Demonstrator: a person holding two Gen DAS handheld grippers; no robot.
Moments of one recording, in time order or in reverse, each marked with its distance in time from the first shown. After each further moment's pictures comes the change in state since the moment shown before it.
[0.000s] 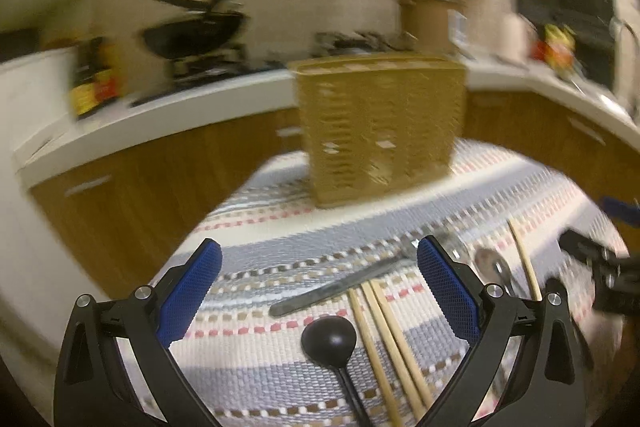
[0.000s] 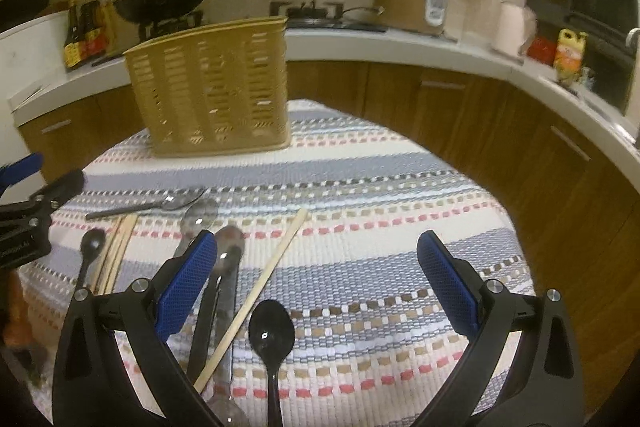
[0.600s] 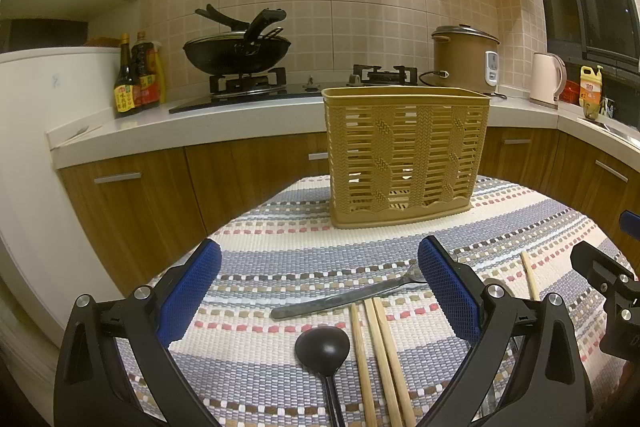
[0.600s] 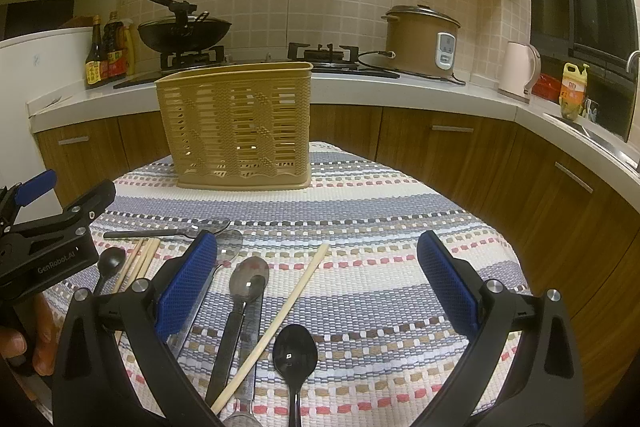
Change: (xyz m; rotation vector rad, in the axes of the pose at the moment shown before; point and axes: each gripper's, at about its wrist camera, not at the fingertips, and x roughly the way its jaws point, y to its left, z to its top) left arm -0.013 -0.019 -0.020 -0.158 -0.168 0.192; right arm -0.017 0.017 -0.008 -0.027 -0.187 0.000
